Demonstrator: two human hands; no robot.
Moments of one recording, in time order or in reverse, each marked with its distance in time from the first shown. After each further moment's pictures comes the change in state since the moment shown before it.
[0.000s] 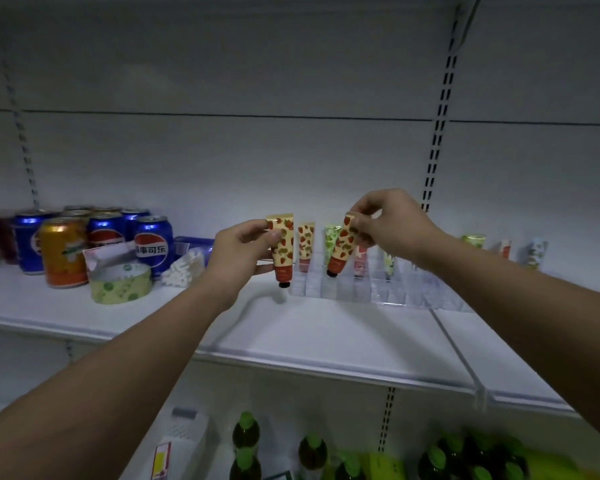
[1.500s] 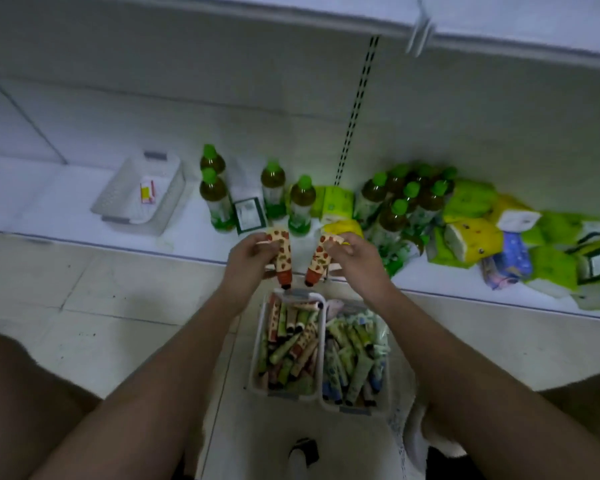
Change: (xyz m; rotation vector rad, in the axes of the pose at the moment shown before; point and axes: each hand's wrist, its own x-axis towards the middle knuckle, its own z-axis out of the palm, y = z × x) left_hand -0.347 -0.247 0.056 0.033 -0.017 -0.705; right_hand -0.365 0.241 0.135 0.437 -0.191 0.717
